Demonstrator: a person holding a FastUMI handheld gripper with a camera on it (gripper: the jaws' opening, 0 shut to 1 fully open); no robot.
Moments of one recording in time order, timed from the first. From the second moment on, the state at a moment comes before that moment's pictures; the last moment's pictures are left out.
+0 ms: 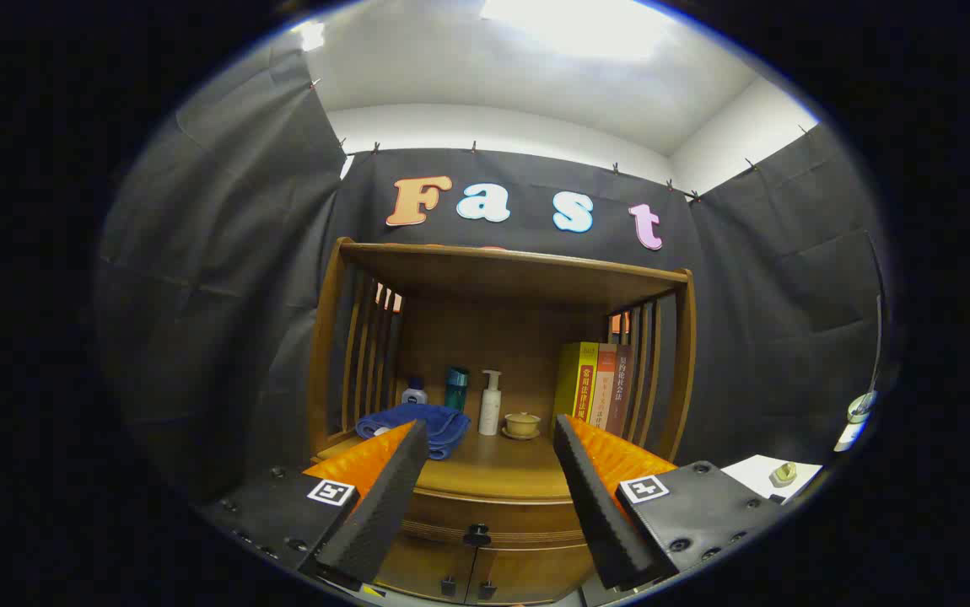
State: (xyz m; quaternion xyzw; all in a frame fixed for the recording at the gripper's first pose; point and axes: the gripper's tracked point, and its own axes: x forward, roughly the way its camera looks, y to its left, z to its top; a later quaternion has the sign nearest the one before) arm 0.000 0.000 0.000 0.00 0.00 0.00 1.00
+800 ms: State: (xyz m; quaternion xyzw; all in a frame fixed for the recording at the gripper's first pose) arm 0.002 -0.040 -0.007 0.03 0.01 -0.04 1.00
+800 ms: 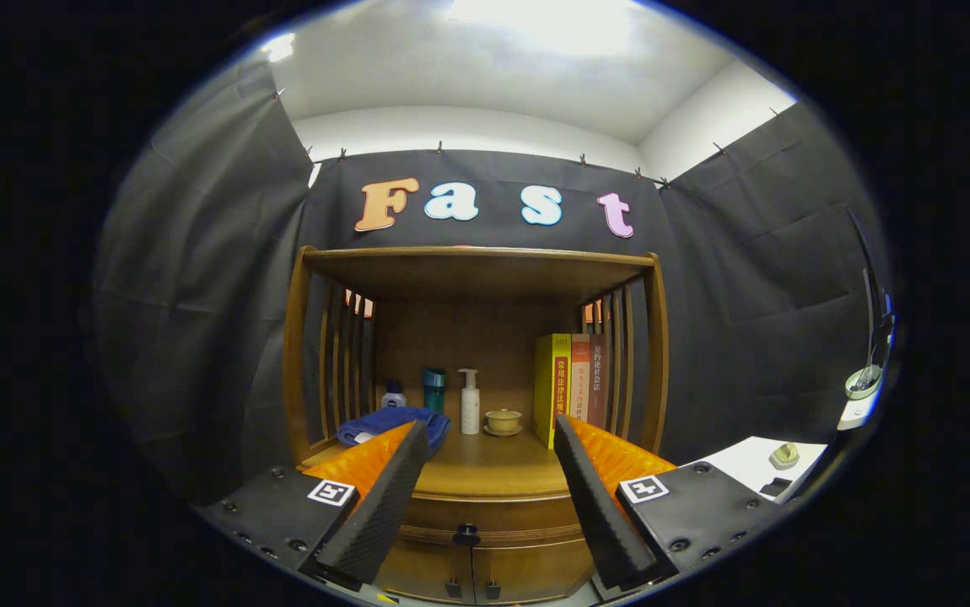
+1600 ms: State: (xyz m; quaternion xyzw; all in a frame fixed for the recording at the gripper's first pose) arm 0.002 -0.042 -0.009 0.03 0.01 -0.04 1.00
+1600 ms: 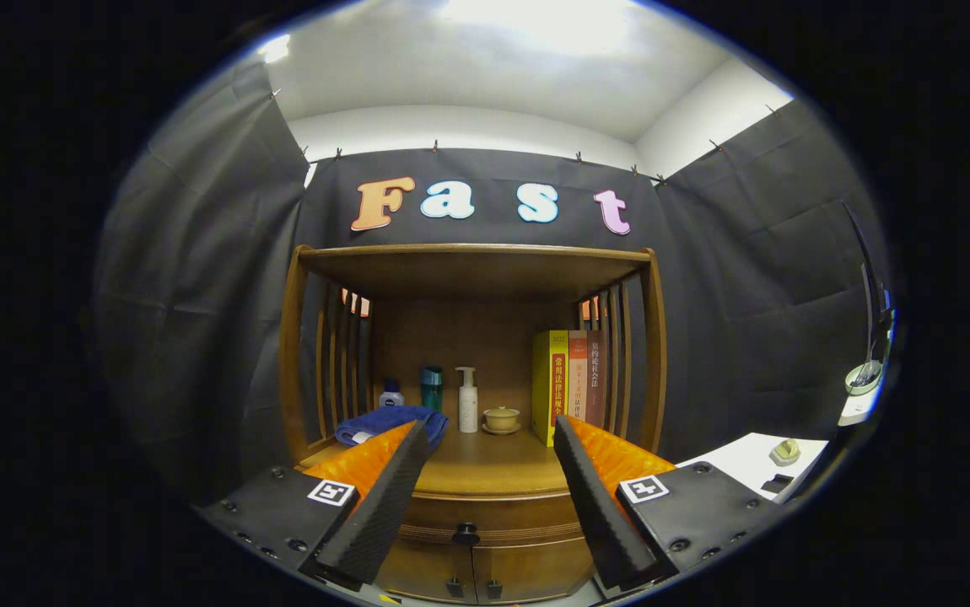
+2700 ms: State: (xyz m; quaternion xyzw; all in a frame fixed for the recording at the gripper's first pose) arm 0.008 -0.038 -0.025 0.03 0.01 -0.04 1.00
